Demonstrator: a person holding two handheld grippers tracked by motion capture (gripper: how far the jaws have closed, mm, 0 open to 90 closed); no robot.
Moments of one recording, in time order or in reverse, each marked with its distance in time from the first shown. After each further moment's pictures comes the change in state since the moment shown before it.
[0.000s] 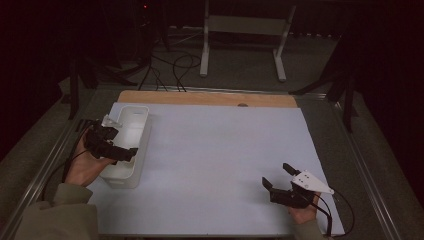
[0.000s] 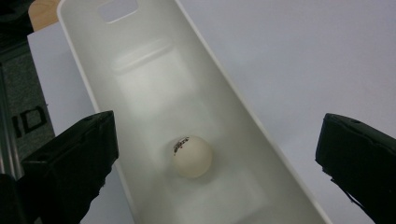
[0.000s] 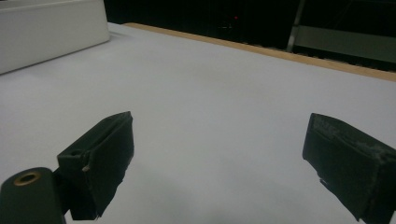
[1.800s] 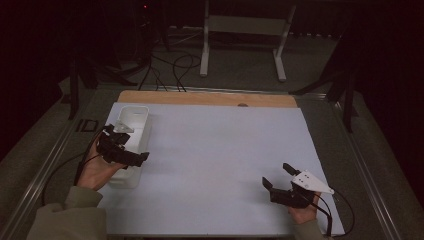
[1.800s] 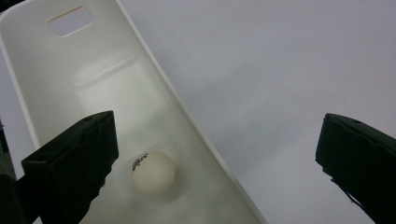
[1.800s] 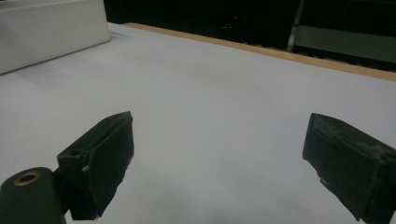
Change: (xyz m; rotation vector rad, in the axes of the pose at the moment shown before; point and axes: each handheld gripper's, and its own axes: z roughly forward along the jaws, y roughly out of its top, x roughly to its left) left arm -0.026 0.002 0.011 -0.033 -0.050 0.040; right arm -0.001 0.000 0.000 -0.001 0.002 -0.002
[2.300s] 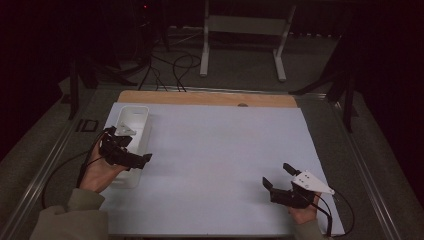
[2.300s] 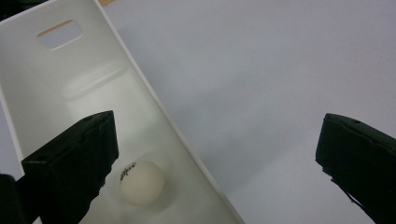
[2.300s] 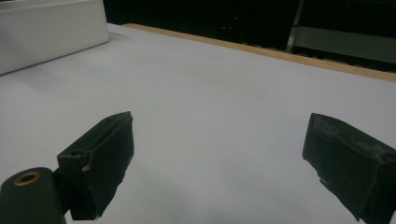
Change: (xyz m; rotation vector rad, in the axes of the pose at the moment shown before) left arm -0.008 -0.002 -0.001 -0.040 -0.013 0.020; right arm 0.000 0.000 -0.001 -0.001 -0.005 0.001
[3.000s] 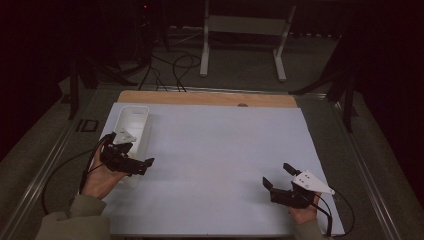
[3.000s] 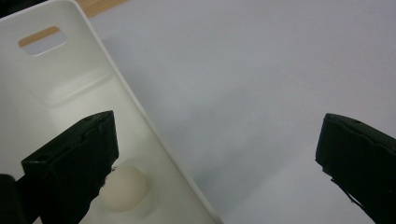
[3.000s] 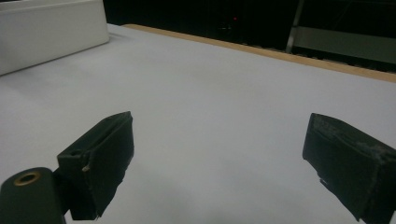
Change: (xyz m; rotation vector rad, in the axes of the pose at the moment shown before) left arm -0.010 -0.015 0.000 -0.078 -0.036 0.005; right arm 0.000 0.000 0.000 0.000 -0.001 0.002
